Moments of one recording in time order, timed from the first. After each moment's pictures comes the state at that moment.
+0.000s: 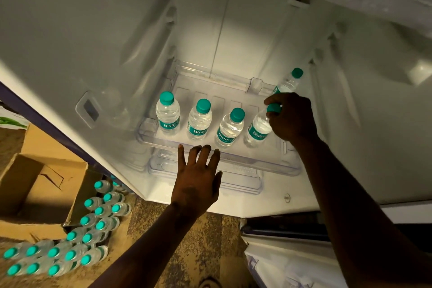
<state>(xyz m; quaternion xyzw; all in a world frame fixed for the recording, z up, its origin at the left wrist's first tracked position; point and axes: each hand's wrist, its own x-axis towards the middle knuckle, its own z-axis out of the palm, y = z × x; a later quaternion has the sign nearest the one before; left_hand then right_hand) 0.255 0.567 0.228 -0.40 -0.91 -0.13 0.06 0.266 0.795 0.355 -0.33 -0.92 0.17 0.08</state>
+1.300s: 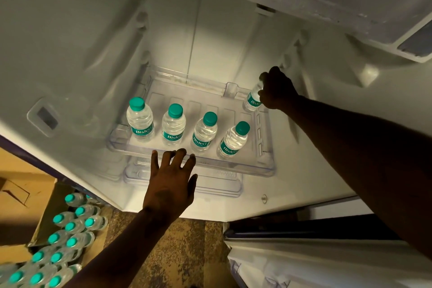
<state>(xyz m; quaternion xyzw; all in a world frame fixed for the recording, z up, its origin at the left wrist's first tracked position) 0.251 0.571 0.232 -0.40 -0.90 -0.15 0.06 0.219 0.907 0.354 -0.26 -0.96 -0.03 -0.04</state>
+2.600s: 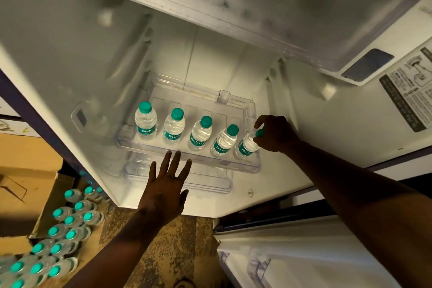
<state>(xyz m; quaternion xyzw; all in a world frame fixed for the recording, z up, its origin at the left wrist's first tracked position) 0.270 0.537 0.242 -0.43 -0.90 -0.09 -0.06 0.320 0.841 0.385 -0.32 -0.94 0.05 -0.12</state>
